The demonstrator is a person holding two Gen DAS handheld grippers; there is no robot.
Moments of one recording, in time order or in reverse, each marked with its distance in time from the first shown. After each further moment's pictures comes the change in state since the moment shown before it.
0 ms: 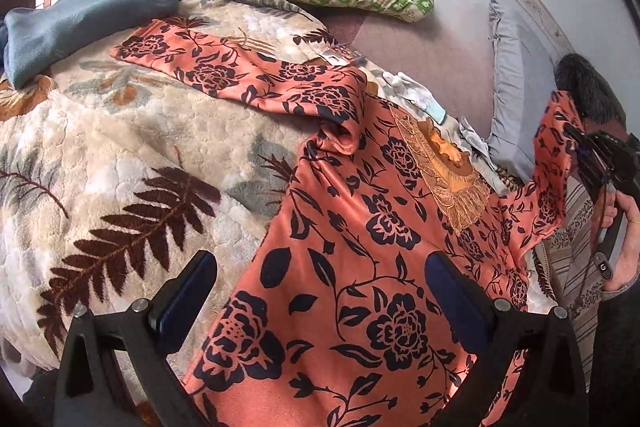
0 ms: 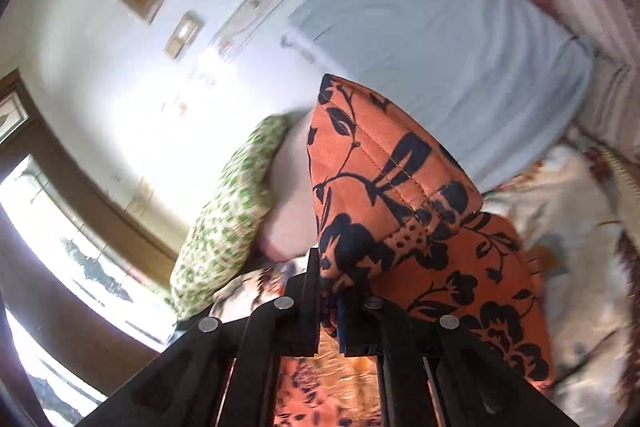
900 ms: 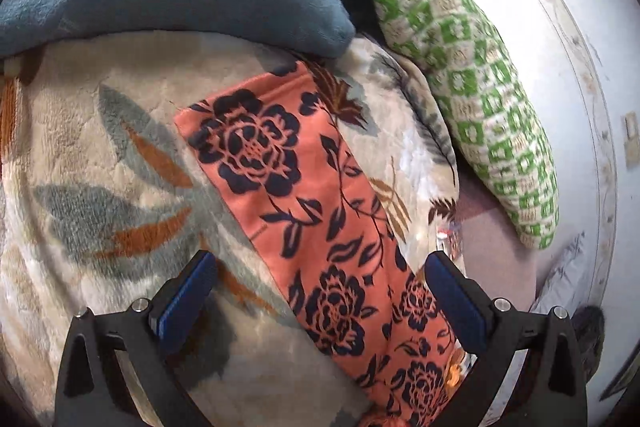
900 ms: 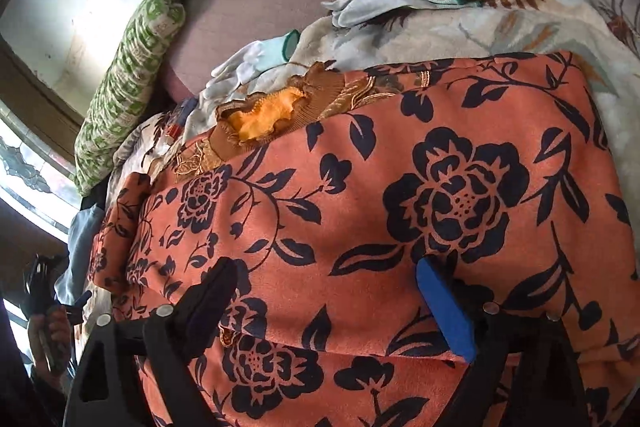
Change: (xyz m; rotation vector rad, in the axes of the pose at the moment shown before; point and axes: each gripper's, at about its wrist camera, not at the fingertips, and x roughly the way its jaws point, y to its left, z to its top) left arm 0.100 0.192 0.172 -0.693 -0.109 -0.016; right arm 0.091 -0.087 -0.147 -0.117 0.361 -0.266
